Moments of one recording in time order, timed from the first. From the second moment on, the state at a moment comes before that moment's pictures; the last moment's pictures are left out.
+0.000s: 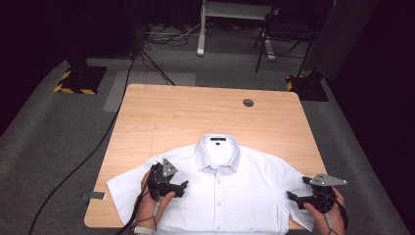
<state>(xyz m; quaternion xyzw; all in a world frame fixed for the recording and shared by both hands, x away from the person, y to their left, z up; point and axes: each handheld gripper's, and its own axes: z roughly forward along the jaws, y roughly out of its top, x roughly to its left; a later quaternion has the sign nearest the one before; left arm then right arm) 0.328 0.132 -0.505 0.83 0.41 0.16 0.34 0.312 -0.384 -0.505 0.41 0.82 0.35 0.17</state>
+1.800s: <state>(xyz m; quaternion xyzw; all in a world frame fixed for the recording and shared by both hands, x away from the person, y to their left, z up) 0.315 0.139 -0.476 0.79 0.43 0.23 0.38 0.312 -0.384 -0.505 0.41 0.82 0.35 0.17</state>
